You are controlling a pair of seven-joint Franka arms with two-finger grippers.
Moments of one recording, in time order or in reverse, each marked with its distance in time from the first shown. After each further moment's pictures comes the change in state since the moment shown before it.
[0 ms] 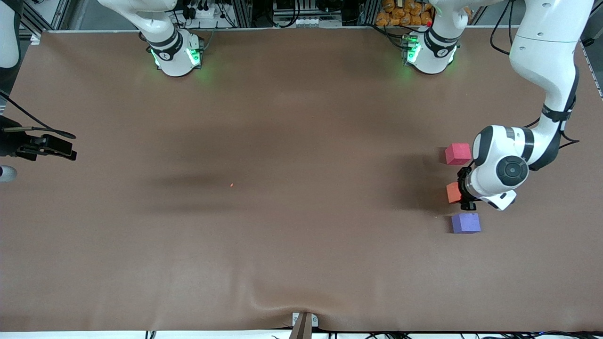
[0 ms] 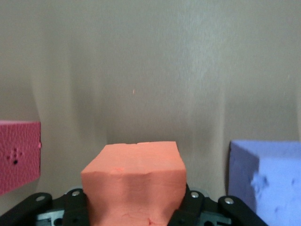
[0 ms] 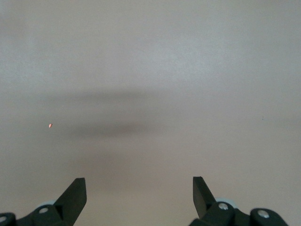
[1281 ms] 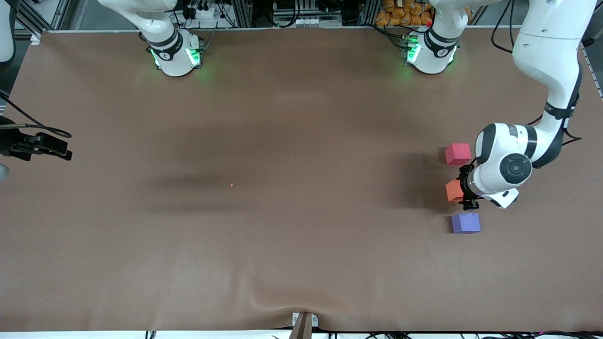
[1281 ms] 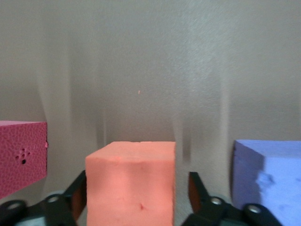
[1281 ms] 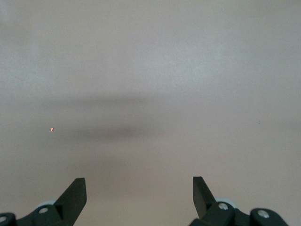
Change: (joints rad) left arm 0.010 -0.033 -0.018 -0.021 0.000 -0.005 -0.001; right arm 0.000 -0.001 0.002 0.027 -0.003 -0.002 0.000
